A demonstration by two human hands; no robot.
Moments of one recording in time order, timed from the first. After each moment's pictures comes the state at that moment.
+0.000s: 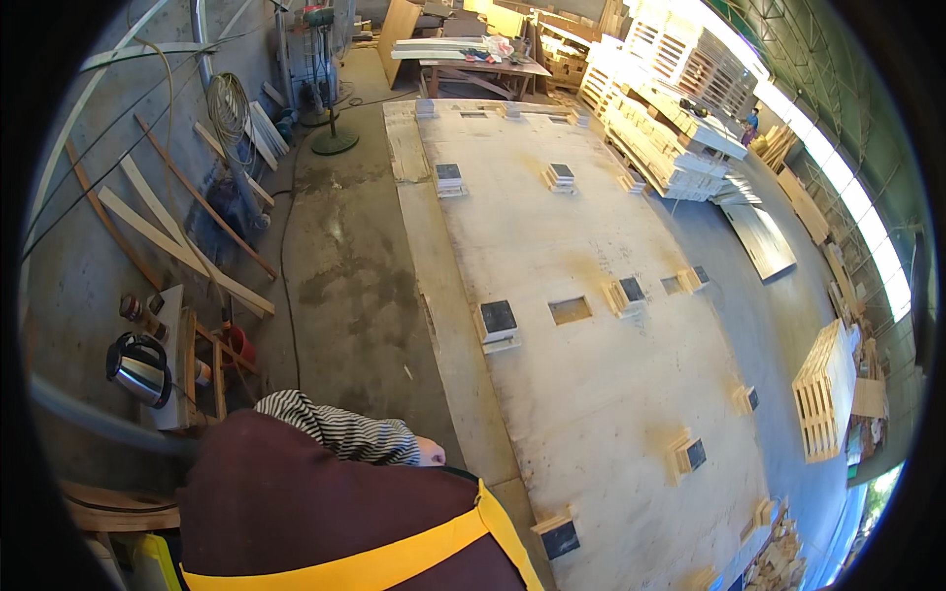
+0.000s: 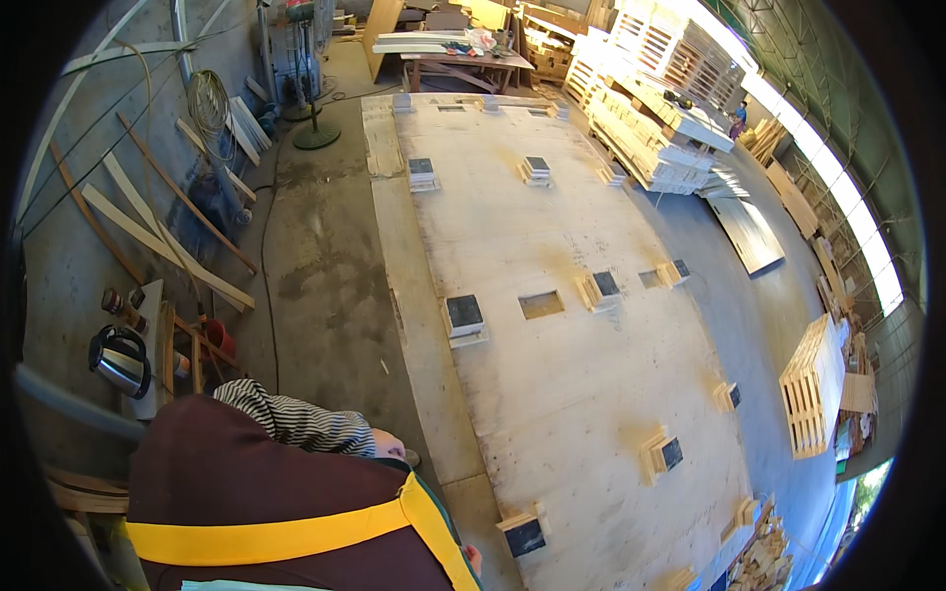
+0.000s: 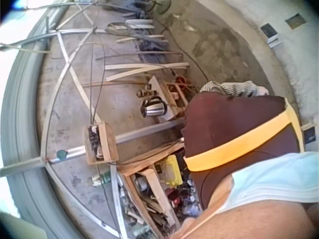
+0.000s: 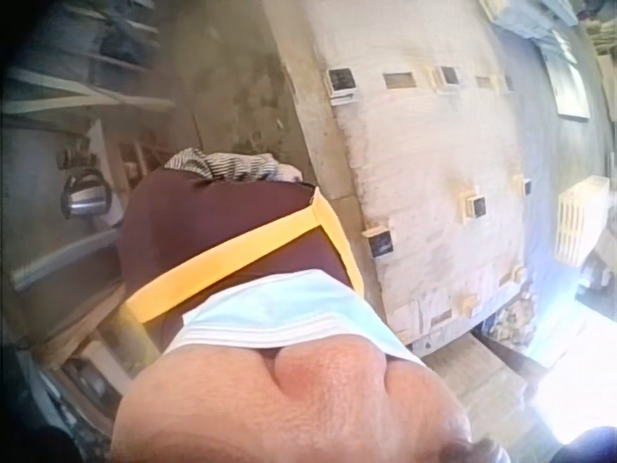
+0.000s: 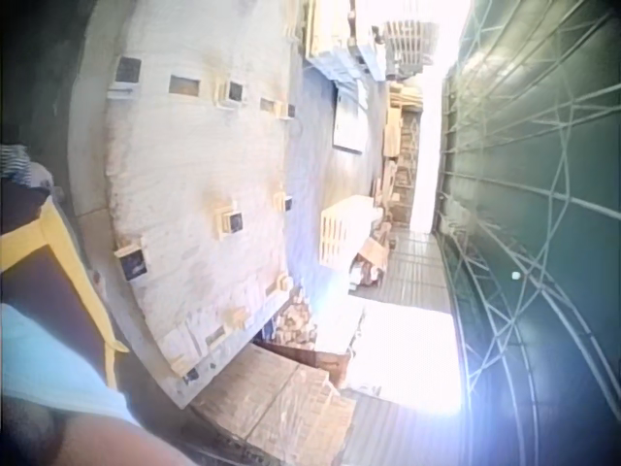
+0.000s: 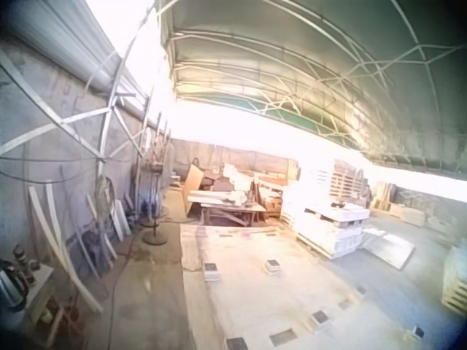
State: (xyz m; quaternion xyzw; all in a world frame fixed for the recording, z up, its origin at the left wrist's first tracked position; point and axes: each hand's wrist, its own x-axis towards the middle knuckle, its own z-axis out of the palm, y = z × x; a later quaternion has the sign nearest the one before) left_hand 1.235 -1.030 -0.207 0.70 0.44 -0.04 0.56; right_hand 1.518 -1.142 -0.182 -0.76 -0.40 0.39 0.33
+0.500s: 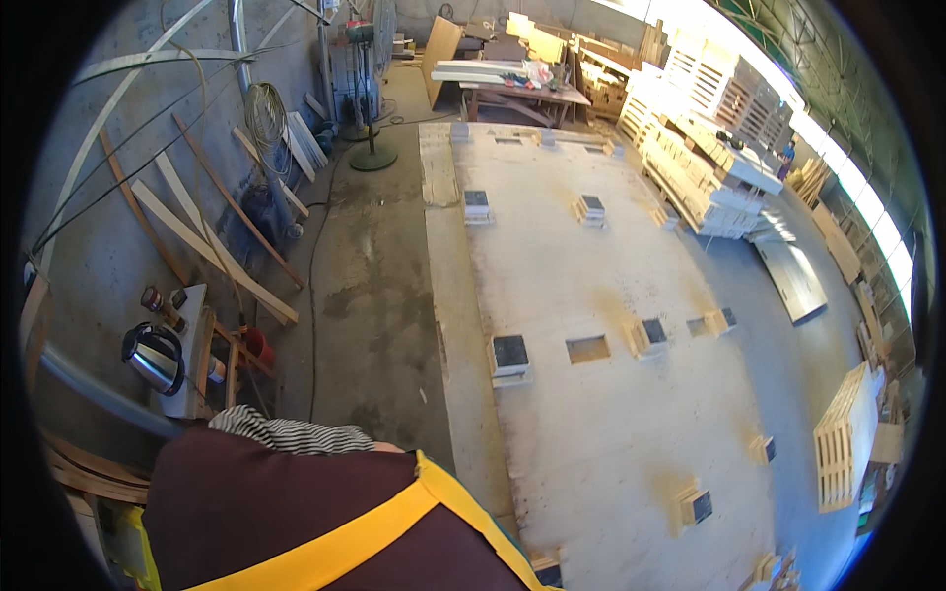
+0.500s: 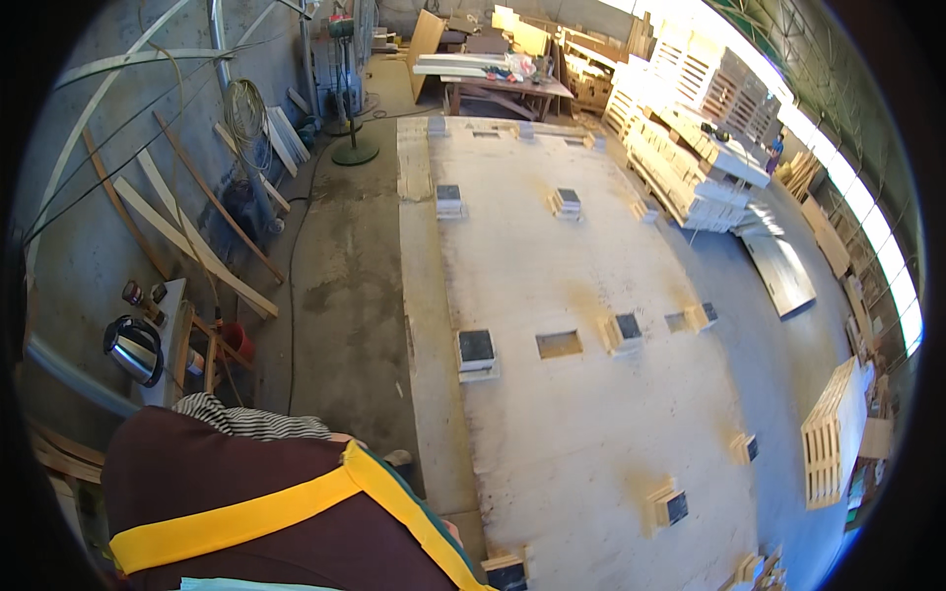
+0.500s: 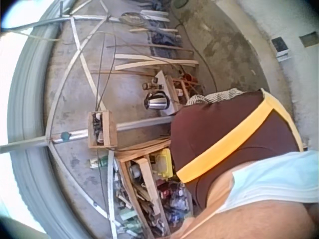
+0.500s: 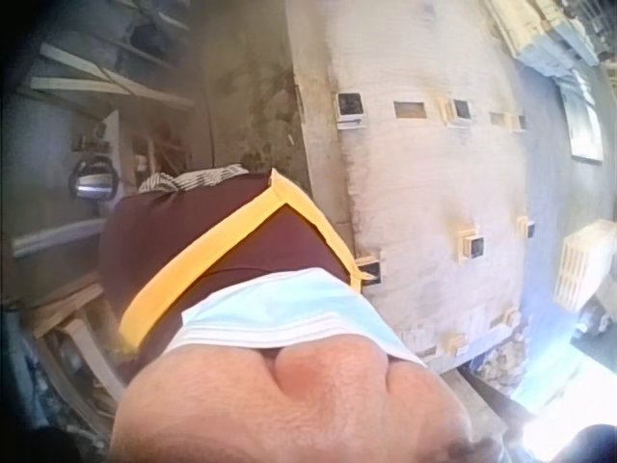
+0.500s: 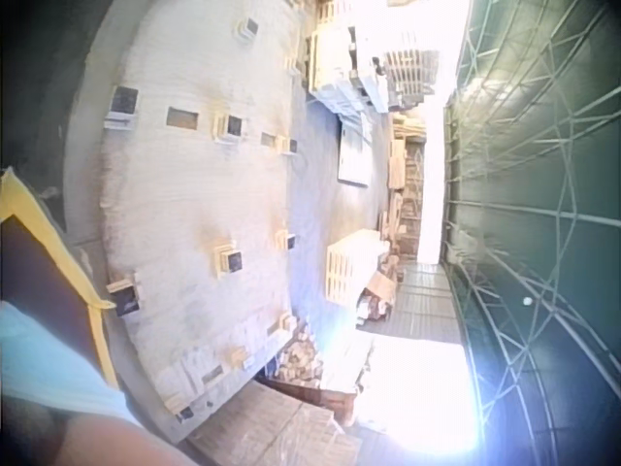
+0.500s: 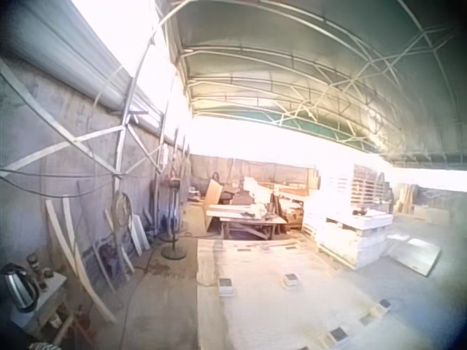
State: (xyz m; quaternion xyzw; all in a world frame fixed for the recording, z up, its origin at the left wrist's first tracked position) left_hand 1.169 -1.027 -0.216 0.57 0.55 -0.01 0.61; right_hand 1.527 -1.057 -0.210 -0.66 -0.52 0.48 0.25
